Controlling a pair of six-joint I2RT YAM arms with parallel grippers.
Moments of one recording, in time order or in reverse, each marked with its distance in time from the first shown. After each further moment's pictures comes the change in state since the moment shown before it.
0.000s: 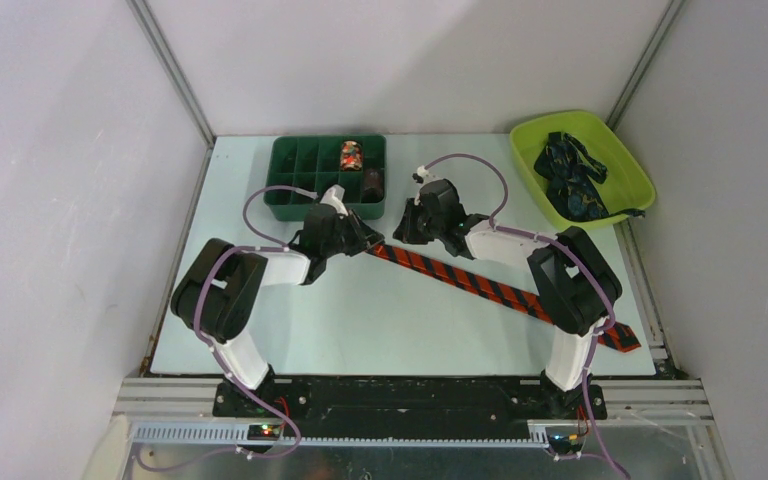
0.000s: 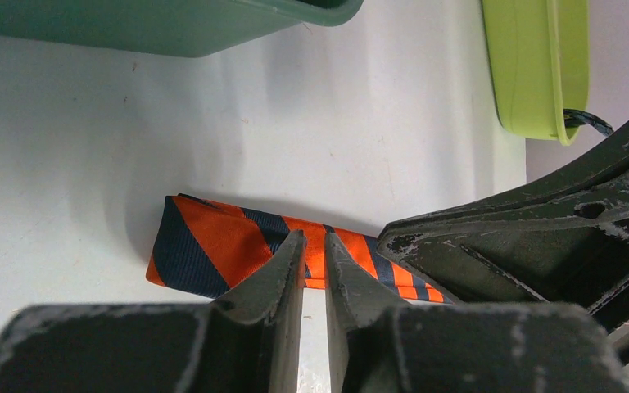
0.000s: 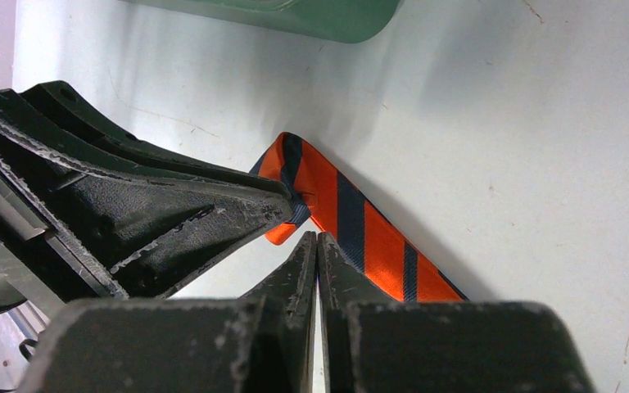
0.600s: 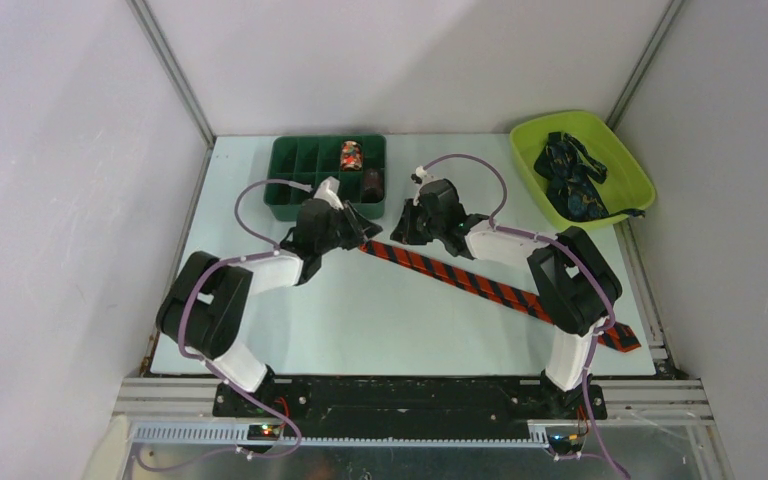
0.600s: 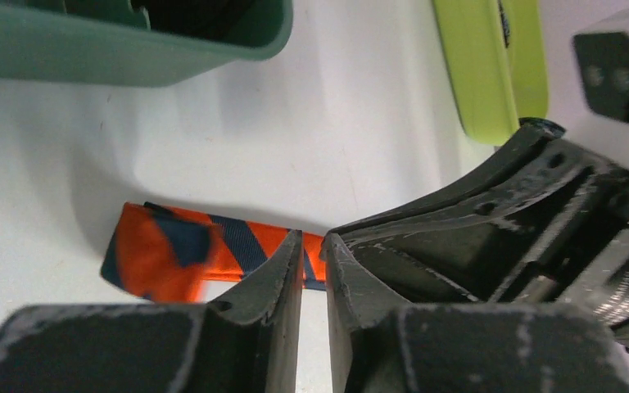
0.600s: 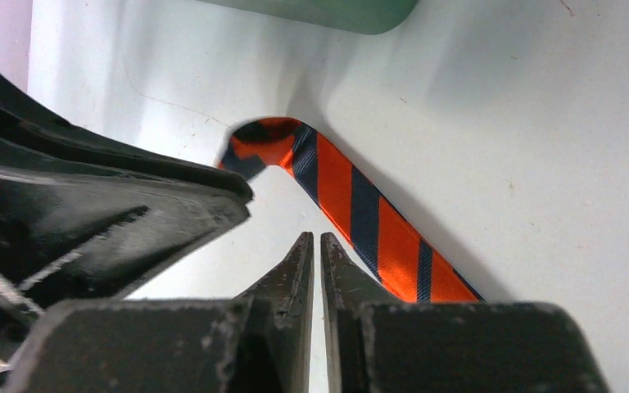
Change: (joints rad) left arm 0.005 -0.090 0.000 -0.045 -0.002 0.002; right arm 0.000 0.000 0.000 0.003 -0.042 0.002
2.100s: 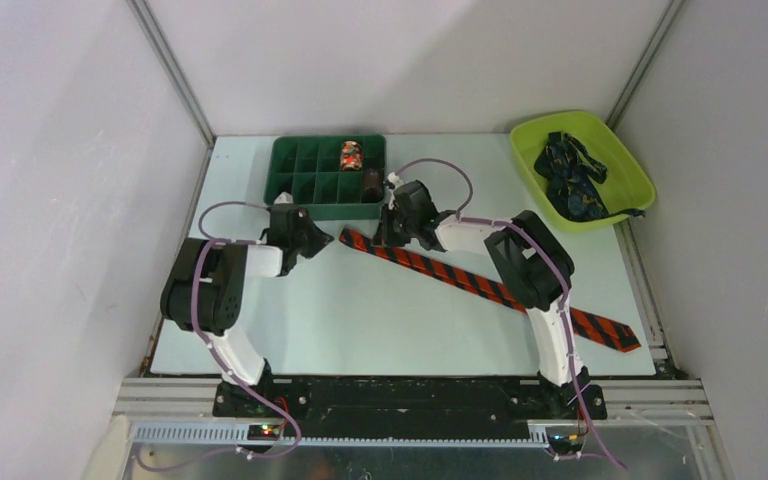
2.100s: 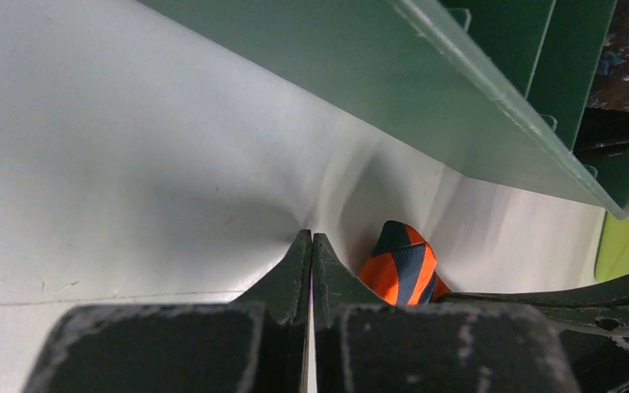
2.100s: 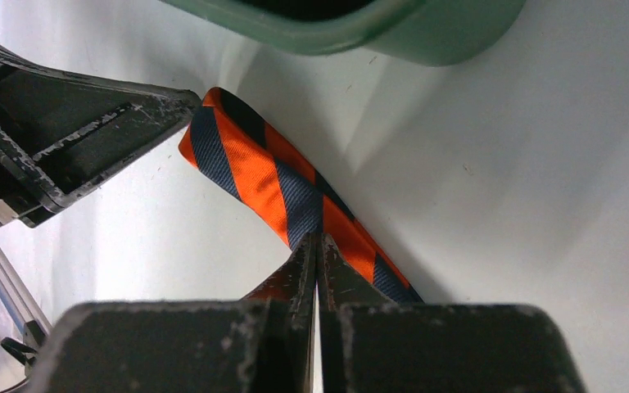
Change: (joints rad) left arm 0.259 0.086 -0.024 -0.131 -0.135 -0.011; right arm 0.043 0.278 0.214 -0.001 -0.068 -0.018
